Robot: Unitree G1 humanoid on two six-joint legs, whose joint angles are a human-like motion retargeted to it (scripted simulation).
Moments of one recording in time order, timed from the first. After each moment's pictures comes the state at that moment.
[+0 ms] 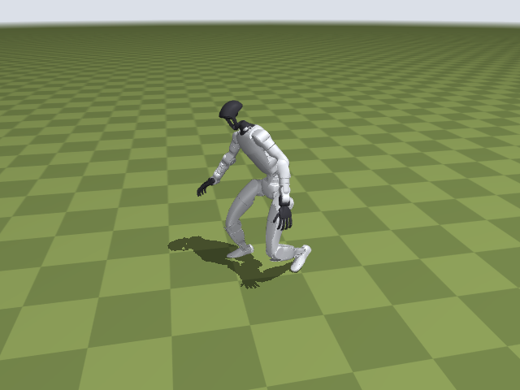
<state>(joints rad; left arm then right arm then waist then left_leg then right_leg) -0.03 0.36 -0.34 0.88 -0.38 -0.08 0.25 -0.65 -0.81 0.37 1.21 0.04 0.15 -0.42 -0.20 0.32 0.52 -0.32 0.14 0.11 1.43 -0.60 0.09 -0.56 -0.28 0.01 0.97 -0.31 0.00</state>
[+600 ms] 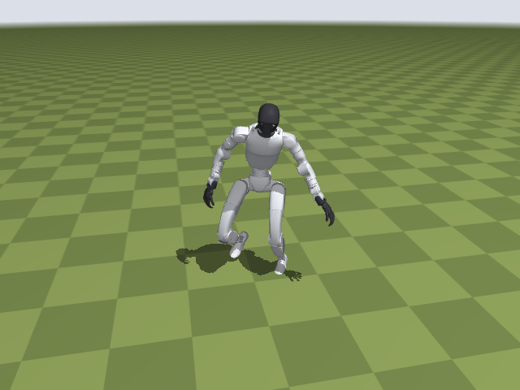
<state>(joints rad) -0.56 0.70 -0.20 1.26 -0.11 0.09 0.23 -0.09 -0.51 0.41 0.95 0.08 0.07 -0.02 0.15 -0.14 0.52 -0.37 -0.02 -0.10 0.89 -0.54 0.03 -0.54 -0.34 -0.17 1.49 -0.31 -0.18</state>
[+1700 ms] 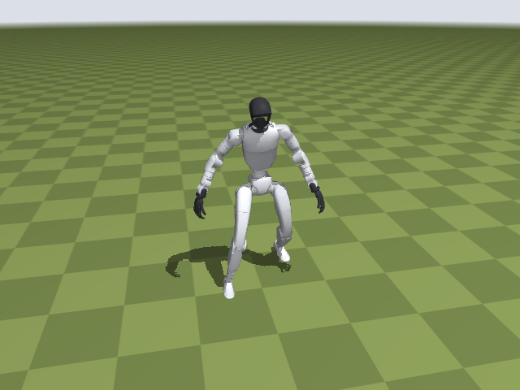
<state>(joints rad) -0.32 0.51 -0.29 1.16 -0.13 -0.02 0.09 -0.14 -0.75 0.21 1.00 0.06 0.11 0.22 -0.17 0.07 0.51 0.03 0.19 -0.02 0.75 -0.49 -0.02 -0.38 -0.23 -0.01 0.63 -0.16 0.07</state>
